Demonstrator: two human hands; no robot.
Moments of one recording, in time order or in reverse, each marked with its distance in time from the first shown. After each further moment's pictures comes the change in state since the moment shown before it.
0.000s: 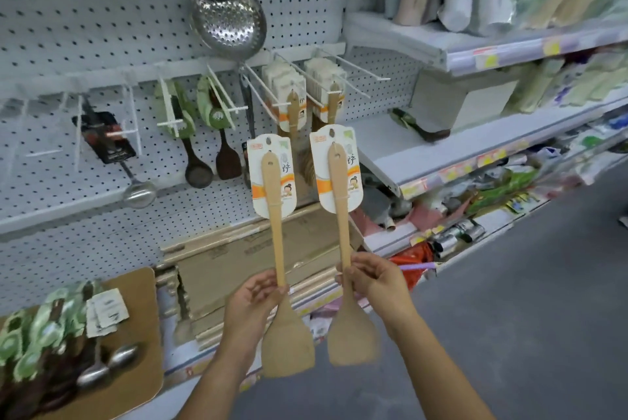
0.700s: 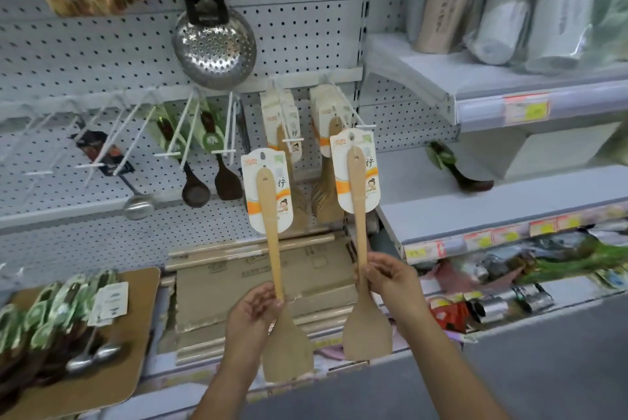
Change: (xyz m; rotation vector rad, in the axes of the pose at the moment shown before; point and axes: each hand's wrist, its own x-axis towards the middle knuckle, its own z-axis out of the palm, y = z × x) left_hand 0.072 -0.005 0.147 0.029 0.338 0.083; right_hand 0.198 -0.023 -0.117 -0.033 -0.184 0.021
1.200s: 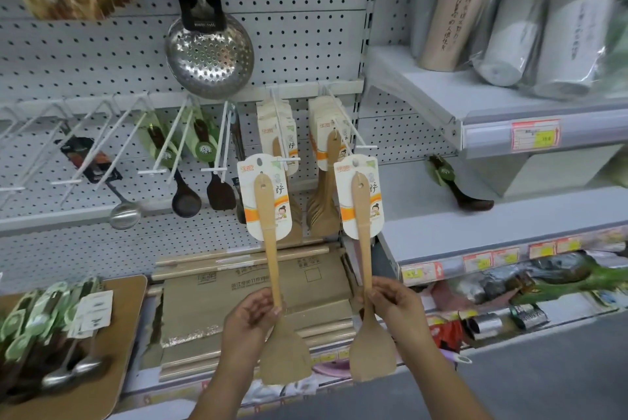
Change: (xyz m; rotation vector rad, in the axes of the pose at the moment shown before) left_hand 0.033 -0.006 0.016 -0.017 -0.042 0.024; right_hand 0.018 0.017 -0.016 -0.042 0.053 0.008
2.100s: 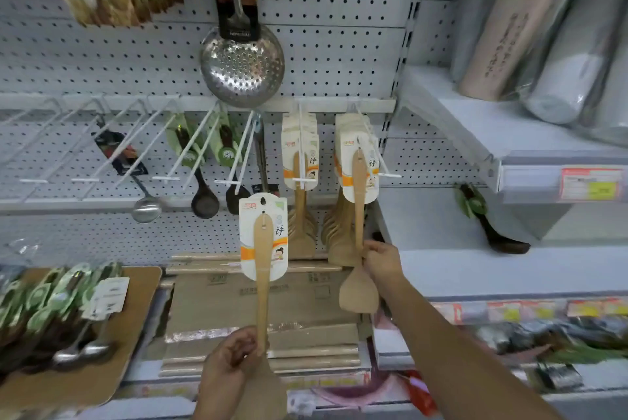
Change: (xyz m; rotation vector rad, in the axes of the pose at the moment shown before) left_hand 0.002 -0.047 -0.027 0.053 0.190 -0.022; right_hand 0.173 -0.022 0.053 -0.193 -0.033 0.103
